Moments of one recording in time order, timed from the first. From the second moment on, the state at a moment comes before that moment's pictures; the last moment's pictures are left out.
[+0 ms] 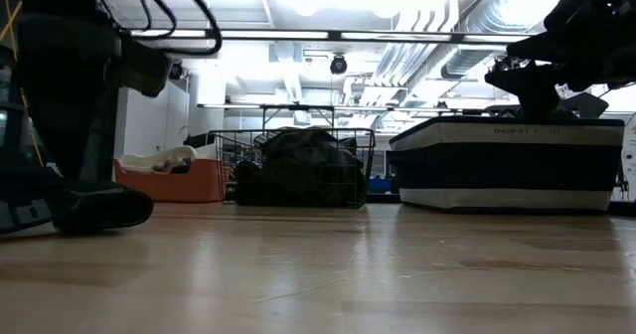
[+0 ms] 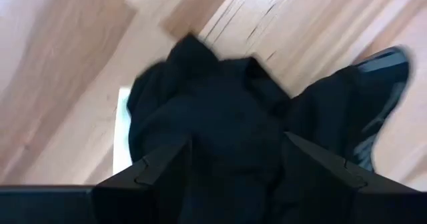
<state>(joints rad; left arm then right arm) -0.37 1.40 0.82 -0.76 -0.05 -1.07 0.10 0.24 0.01 0.21 0.13 0.26</state>
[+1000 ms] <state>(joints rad) -0.37 1.45 0.85 -0.78 -0.13 -1.03 0.10 0.24 0.01 0.21 0.13 0.26</state>
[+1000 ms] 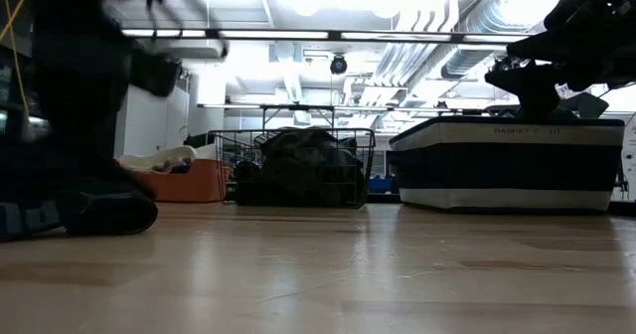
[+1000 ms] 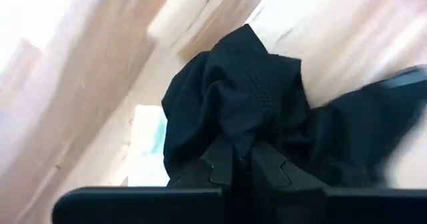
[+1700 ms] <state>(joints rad) -0.37 1.41 1.63 -1.15 -0.54 -0.56 0.10 0.24 0.01 0.21 0.13 0.26</state>
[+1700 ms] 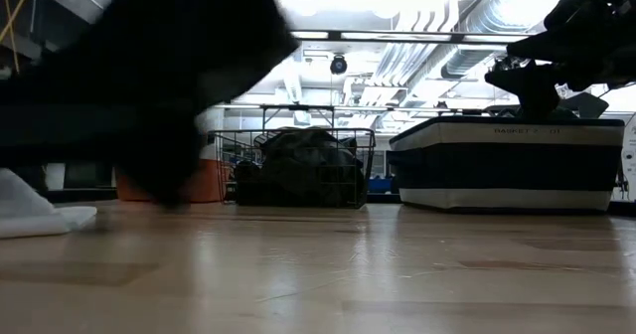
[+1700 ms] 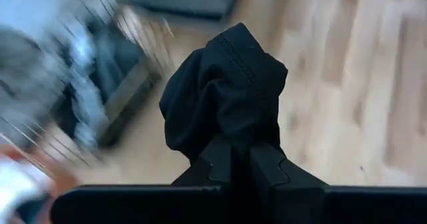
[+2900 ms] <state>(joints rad) 0.22 1.49 1.78 -0.30 -0.72 0.39 0.10 0.24 0.01 0.21 0.13 0.26</state>
